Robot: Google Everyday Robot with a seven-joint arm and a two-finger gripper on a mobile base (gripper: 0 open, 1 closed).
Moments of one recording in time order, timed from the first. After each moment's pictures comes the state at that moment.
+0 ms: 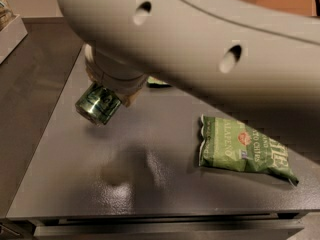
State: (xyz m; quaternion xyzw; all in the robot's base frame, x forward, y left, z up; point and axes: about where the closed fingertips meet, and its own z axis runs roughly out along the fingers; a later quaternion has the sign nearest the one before) arm 0.472 0.089 0.958 -0.92 0.24 -0.23 0.23
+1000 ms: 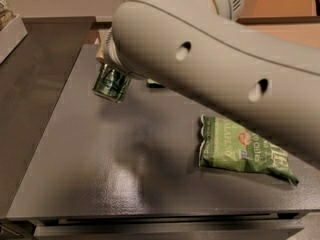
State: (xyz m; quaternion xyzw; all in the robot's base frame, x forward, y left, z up) arm 0.523 0.080 0.978 -0.89 0.09 -0.36 0.26
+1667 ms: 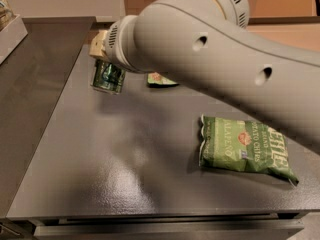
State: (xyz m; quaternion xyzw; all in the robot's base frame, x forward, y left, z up) arm 0.544 0.096 0.985 -0.87 -0.01 -0.40 0.30
